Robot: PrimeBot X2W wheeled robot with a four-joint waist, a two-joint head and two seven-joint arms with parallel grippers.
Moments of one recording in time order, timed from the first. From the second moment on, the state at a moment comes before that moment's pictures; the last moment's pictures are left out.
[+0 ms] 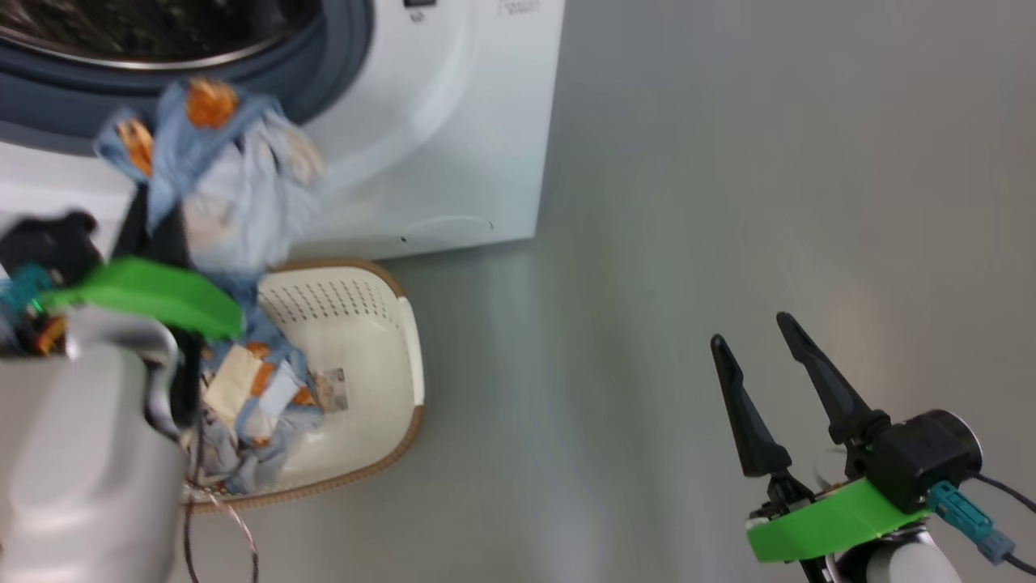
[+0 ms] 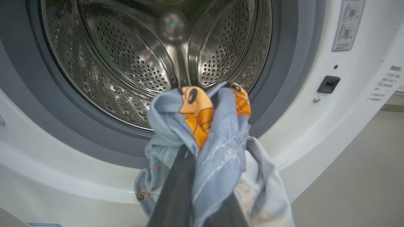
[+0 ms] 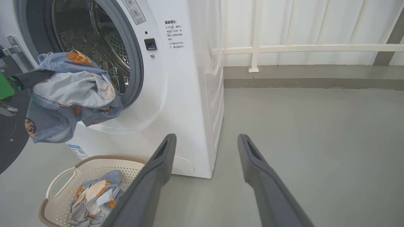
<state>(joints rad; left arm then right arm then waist) -0.68 0.18 -0.17 0.56 -0.42 -0.01 -0.19 -0.06 -0.05 0.09 -0.13 0.12 0.13 -0.16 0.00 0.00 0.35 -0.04</state>
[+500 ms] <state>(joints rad) -1.15 0.37 -0.13 0.88 -0.46 -0.07 0.06 -0.18 -0.05 0.15 -0.04 0.19 0.13 -0.24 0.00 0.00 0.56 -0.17</state>
